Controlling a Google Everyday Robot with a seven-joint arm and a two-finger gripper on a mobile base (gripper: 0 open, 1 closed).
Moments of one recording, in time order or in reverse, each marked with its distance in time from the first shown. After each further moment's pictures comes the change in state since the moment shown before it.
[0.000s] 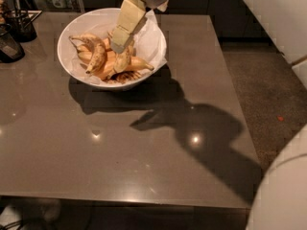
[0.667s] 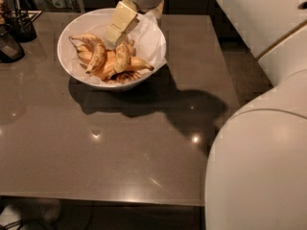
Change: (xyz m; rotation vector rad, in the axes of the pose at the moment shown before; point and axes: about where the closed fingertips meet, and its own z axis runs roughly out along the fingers) arm -0.020 -0.018 0.032 -0.056 0.004 0.093
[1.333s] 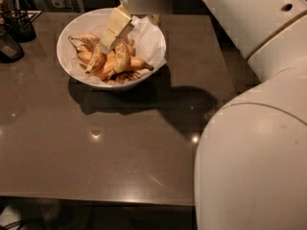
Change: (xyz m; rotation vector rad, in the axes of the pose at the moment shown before) arm -0.004 0.000 0.021 -0.024 0.026 0.054
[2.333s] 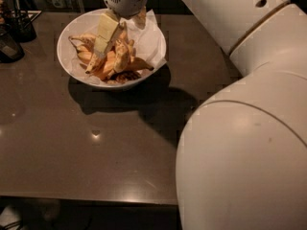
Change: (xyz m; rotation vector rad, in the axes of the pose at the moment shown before) arm -0.016 0.016 0.009 0.039 0.053 -0.064
